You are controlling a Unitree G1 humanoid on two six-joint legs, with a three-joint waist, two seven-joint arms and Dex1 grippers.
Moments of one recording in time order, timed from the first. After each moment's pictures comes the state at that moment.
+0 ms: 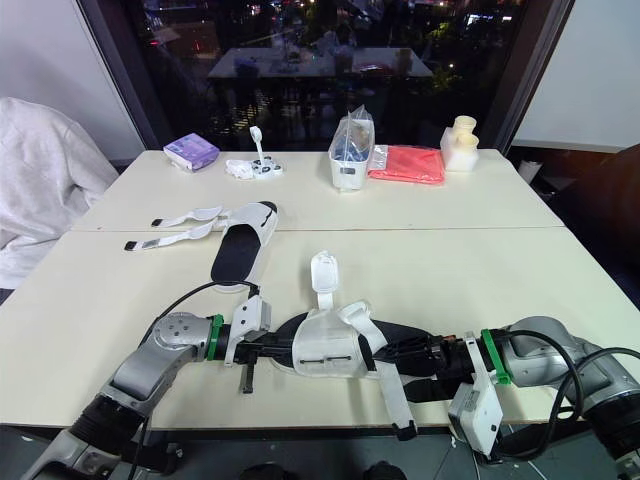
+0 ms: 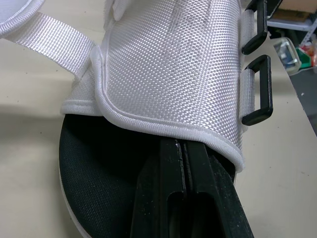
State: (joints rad) left arm -0.35 0.51 -0.30 0.01 -0.22 0.21 -1.13; right arm -0.24 -1.06 0.21 0.11 -0.15 -1.23 0.89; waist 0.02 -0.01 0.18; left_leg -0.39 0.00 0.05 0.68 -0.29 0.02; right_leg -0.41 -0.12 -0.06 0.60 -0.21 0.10
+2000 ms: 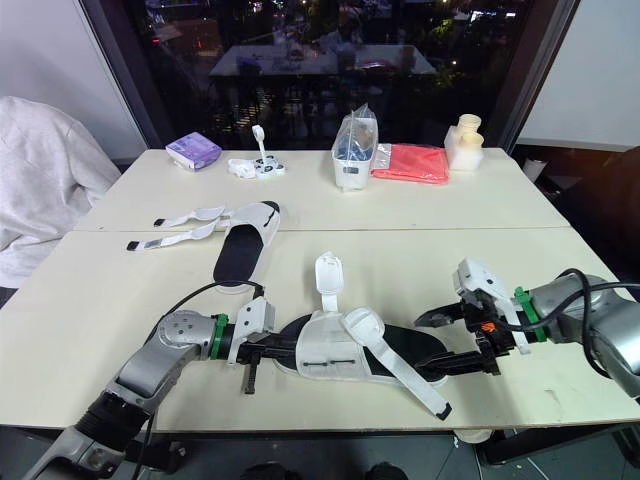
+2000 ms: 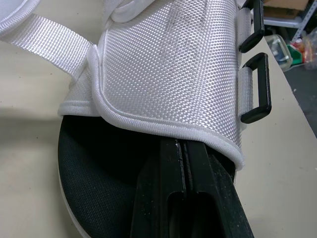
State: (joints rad) left arm -0.37 0.50 -0.32 0.02 -0.21 0.18 -1.16; right arm -0.28 -1.27 0.14 -0.18 0.77 0.56 1.27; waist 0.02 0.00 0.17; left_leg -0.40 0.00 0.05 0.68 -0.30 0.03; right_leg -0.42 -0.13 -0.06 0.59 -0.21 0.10
